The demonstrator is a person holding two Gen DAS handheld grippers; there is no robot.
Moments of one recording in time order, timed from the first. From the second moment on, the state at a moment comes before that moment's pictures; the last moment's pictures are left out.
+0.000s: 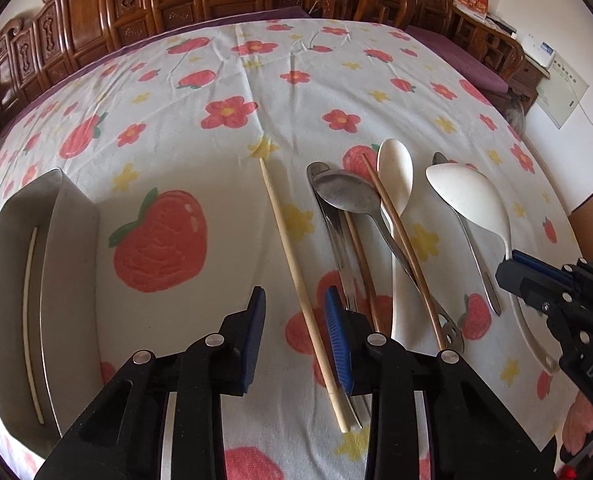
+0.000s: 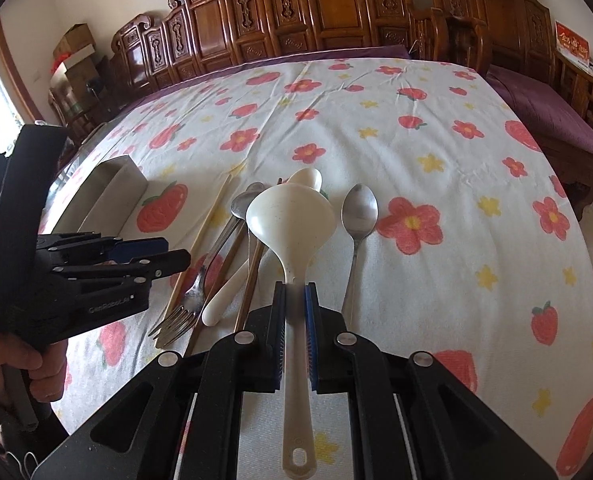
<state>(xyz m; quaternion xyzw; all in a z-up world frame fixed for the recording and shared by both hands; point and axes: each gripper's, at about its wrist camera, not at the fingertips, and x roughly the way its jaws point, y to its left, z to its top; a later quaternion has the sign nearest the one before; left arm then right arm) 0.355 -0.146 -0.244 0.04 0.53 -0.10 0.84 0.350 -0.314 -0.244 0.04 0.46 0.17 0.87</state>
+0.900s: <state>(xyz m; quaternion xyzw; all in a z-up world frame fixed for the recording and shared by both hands) 0.354 -0.133 -0.225 0.06 0.53 -0.07 0.85 0.346 -0.307 -0.224 0.04 0.44 0.18 0.88</state>
